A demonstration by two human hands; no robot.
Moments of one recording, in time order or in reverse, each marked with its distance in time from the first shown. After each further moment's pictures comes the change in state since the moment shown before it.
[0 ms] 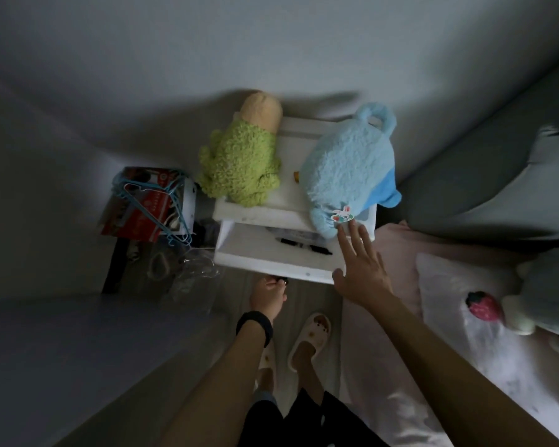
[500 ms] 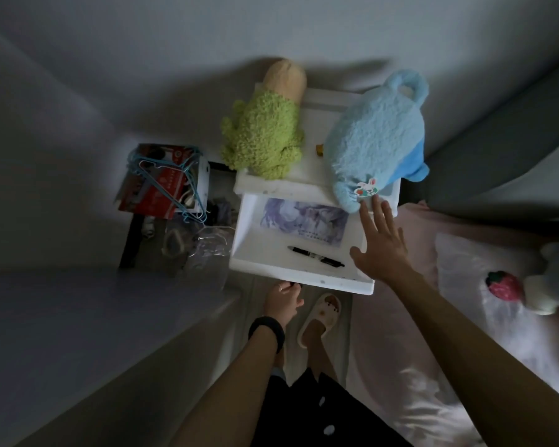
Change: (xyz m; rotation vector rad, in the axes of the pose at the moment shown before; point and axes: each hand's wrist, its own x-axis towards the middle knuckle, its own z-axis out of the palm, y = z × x) left_hand -0.036 -0.049 -0.021 -0.110 -0.117 -0.163; right_hand -0.001 -0.003 0.007 0.001 0.037 -0.006
